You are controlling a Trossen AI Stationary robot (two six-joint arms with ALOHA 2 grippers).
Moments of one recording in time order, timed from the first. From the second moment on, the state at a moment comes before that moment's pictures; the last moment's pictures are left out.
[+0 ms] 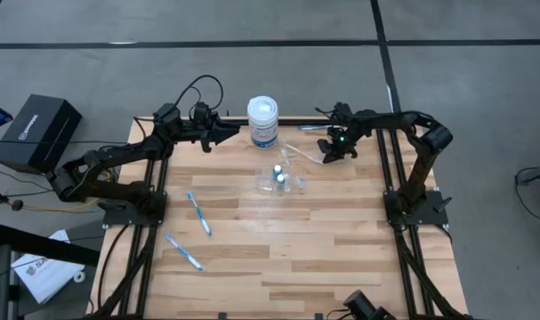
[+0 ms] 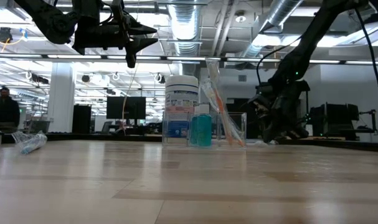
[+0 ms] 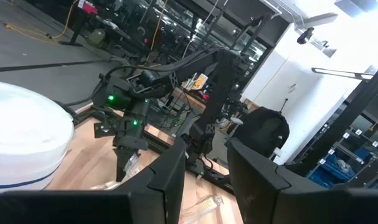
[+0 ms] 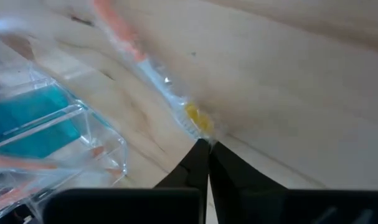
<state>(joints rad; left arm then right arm) 0.75 1.20 0.59 0.73 0.69 -0.61 -0.91 1.80 0.93 -0.57 -0.63 0.44</state>
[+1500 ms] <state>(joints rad) 0.75 1.20 0.59 0.73 0.71 -0.60 -0.63 1.41 1.73 -1.57 -0.61 0.44</state>
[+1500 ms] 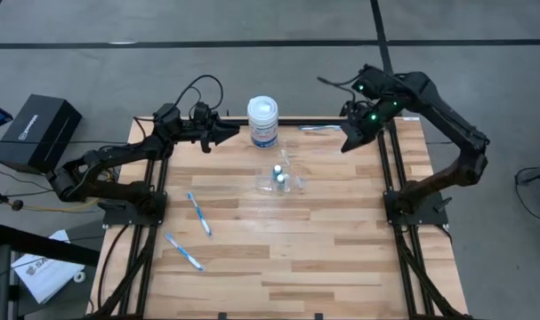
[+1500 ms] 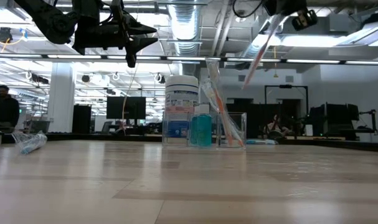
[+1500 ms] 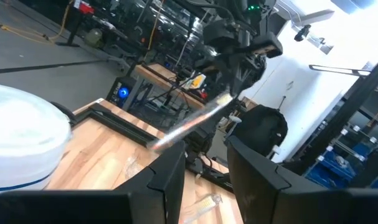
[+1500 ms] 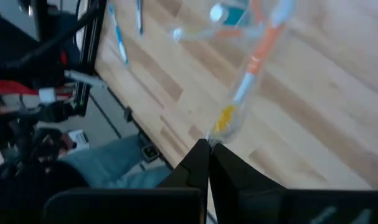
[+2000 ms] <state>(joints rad) 0.75 1.20 0.59 0.73 0.71 -0.58 -0.47 1.45 1.73 -1.57 -0.64 0.52</state>
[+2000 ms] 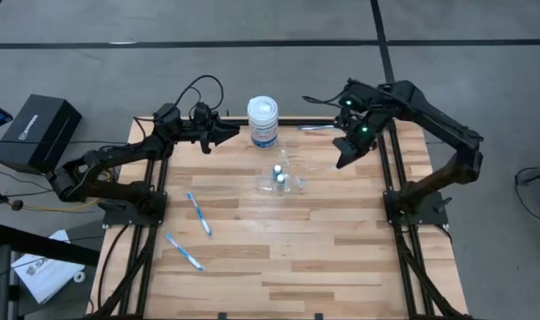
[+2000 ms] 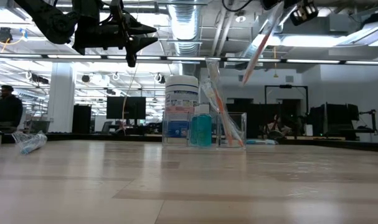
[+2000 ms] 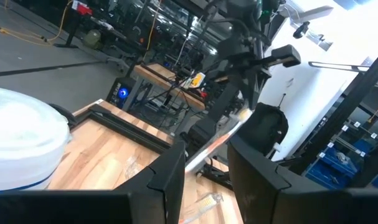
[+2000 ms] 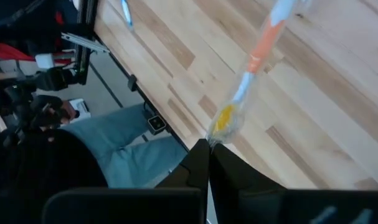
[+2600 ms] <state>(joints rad) 0.75 1.20 0.59 0.73 0.71 -0.58 -0.49 1.64 1.73 -1.57 -0.71 0.30</state>
